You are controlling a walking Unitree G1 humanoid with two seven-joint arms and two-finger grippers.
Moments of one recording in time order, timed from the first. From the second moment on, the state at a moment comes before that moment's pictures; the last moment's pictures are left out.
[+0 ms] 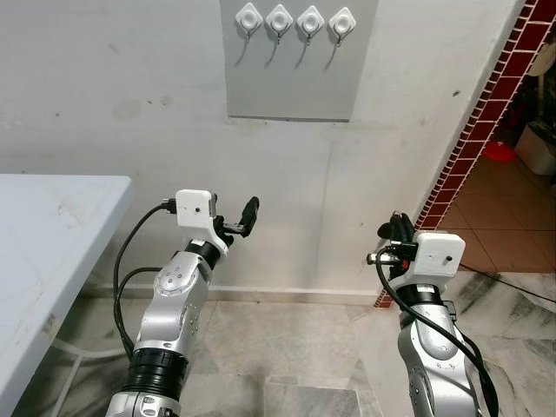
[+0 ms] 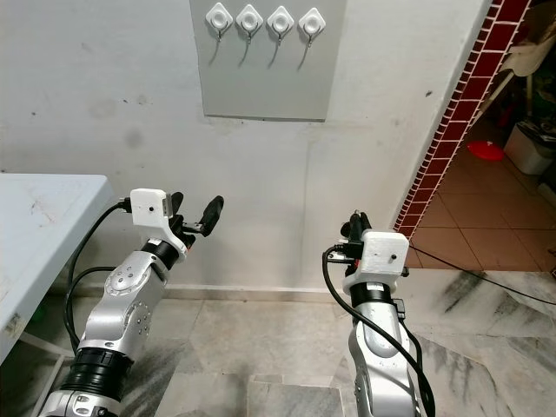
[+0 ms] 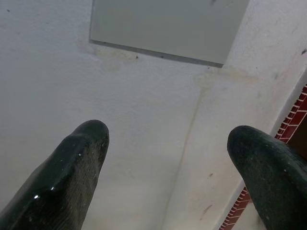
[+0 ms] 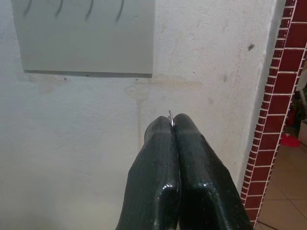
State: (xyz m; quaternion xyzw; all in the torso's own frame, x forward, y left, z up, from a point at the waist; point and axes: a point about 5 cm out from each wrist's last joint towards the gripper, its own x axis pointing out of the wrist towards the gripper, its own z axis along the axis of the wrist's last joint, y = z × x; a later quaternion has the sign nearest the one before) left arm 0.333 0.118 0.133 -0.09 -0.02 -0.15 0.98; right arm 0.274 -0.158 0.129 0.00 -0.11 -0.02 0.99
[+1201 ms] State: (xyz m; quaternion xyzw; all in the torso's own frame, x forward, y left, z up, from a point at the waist) left arm 0.335 0.112 0.136 -0.09 -0.03 -0.17 0.98; right arm 0.272 -0.155 0.129 0.01 -0.11 -0.03 0.99
